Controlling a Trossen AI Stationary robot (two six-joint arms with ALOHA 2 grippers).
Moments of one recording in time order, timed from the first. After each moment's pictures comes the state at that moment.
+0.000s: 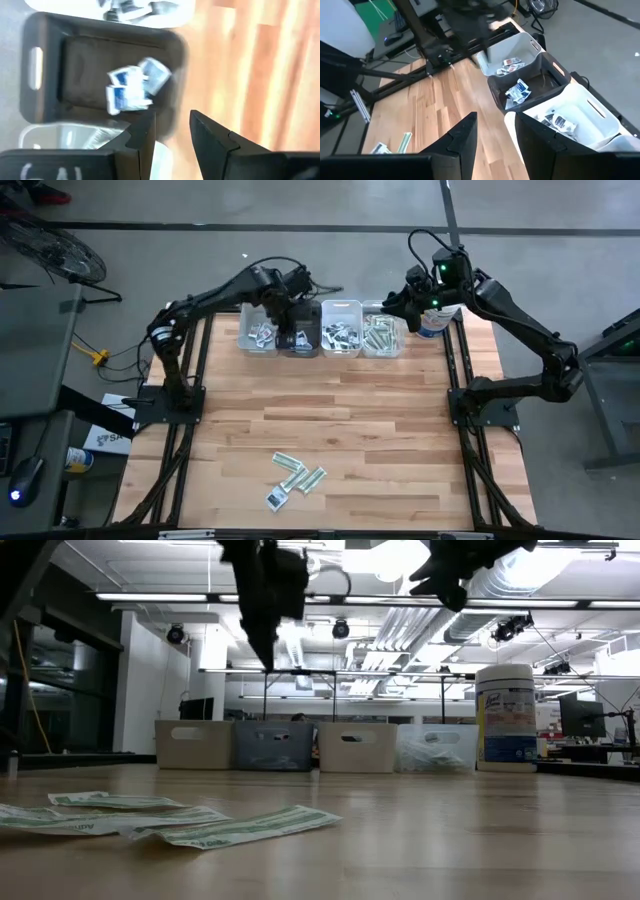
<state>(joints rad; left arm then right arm) 0.54 1.84 1.82 -1.26 0.10 0.41 -0.81 1.20 1.27 -0.62 -0.64 0.04</state>
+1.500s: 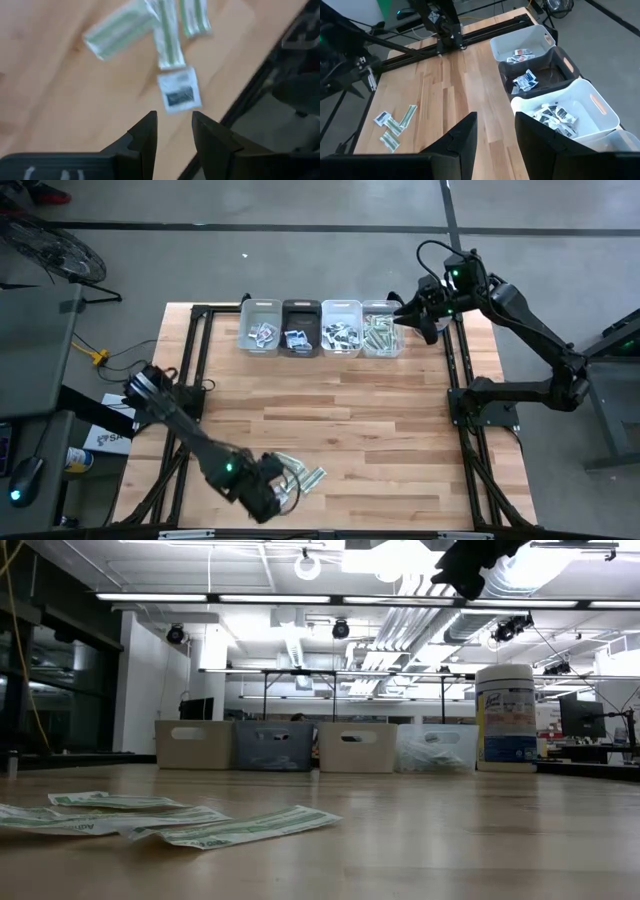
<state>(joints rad) -0.72 1.79 1.54 -1.06 -0.12 -1.33 -0.82 1.11 1.27 -0.79 -0.69 -0.16</state>
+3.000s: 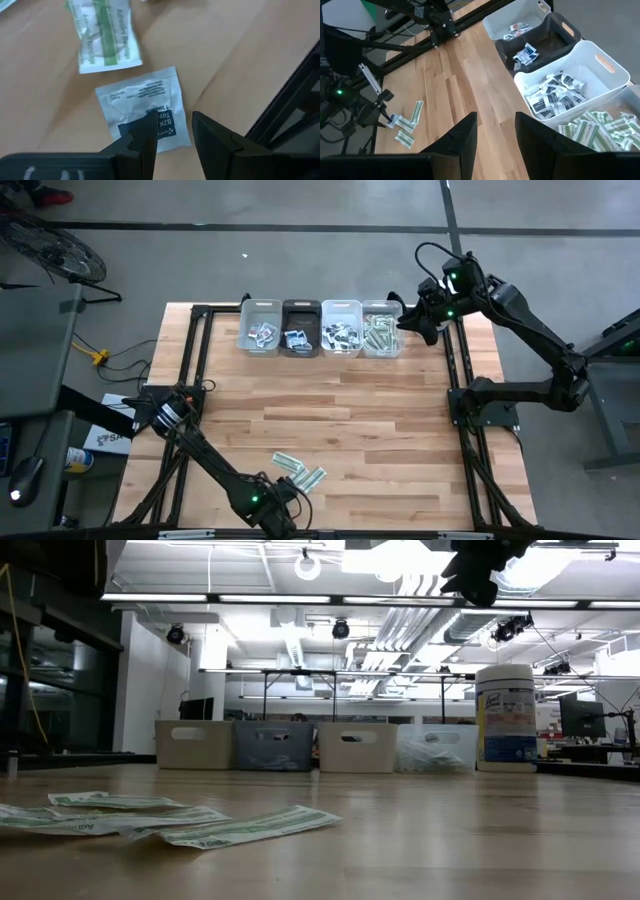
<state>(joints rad) -0.78 2.12 1.55 -0.76 -0.10 -1.39 -0.82 1.11 1.27 -0.89 -0.65 -0.03</state>
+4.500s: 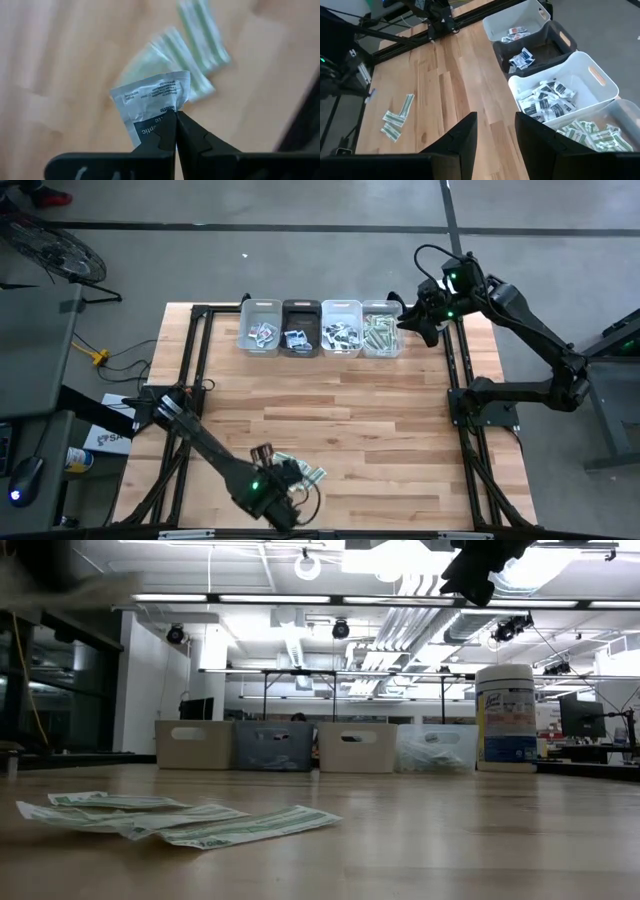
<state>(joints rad) -0.72 2.07 1.85 -1.30 -0.30 -1.10 -0.82 1.11 1.27 -0.89 -0.63 -0.14</state>
